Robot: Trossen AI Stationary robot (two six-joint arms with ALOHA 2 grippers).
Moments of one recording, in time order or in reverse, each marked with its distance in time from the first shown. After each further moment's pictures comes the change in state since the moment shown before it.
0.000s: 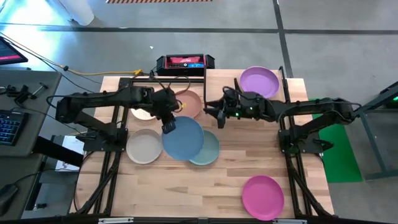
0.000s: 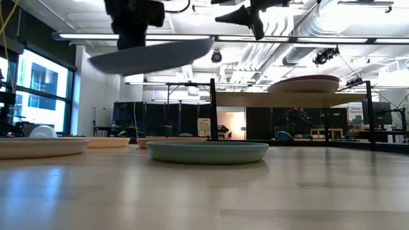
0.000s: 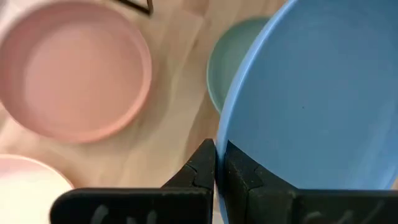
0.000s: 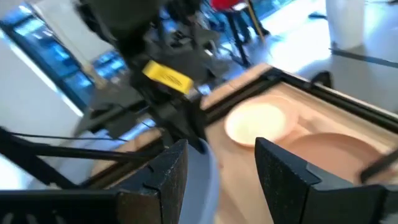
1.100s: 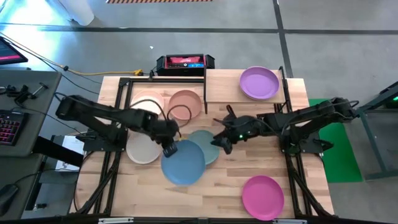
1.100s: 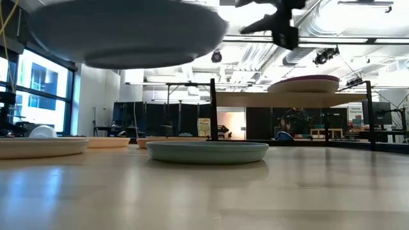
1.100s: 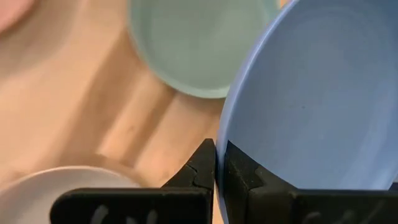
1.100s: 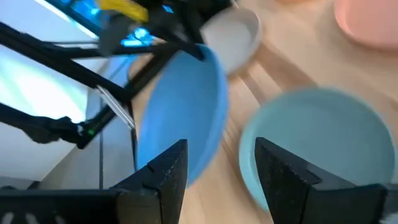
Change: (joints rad) left arm -0.325 0.023 -0.124 0.100 -0.023 -0.476; right arm 0.222 0.000 -0.033 -0.284 -0.100 0.347
